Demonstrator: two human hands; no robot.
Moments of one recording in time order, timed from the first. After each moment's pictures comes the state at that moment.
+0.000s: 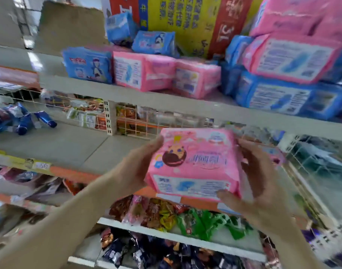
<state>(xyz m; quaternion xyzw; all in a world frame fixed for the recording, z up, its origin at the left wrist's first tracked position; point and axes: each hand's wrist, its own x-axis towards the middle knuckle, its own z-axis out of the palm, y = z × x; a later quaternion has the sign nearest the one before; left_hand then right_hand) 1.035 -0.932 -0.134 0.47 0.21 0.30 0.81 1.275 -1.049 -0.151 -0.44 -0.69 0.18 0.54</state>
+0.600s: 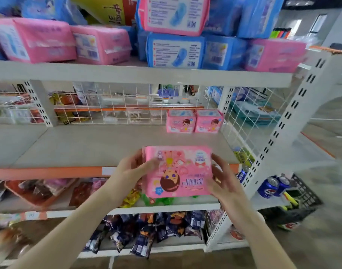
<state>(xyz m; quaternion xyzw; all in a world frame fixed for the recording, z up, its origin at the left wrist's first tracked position) 1.160 -1.032 -0.203 0.60 0.31 0.28 0.68 1.370 -1.171 -0.231 -0.54 -0.46 0.39 0.58</state>
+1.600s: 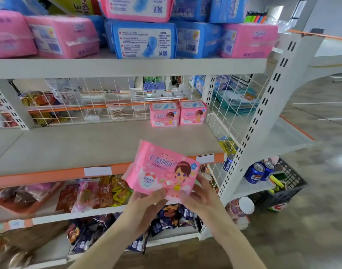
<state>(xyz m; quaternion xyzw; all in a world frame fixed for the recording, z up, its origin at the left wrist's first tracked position) 1.206 -1.081 -0.286 0.42 0.24 0.29 0.83 1.361 -1.192 -0.274 -0.60 -0.37 0.44 0.56</state>
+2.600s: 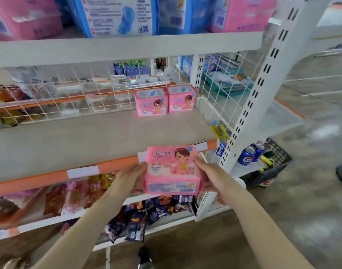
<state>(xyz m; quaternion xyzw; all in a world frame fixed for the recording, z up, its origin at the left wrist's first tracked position) 1.227 -1.004 -0.297 0.56 0.47 0.17 0.66 1.421 -1.158 -0.267 -0.73 -0.25 0.46 0.44</state>
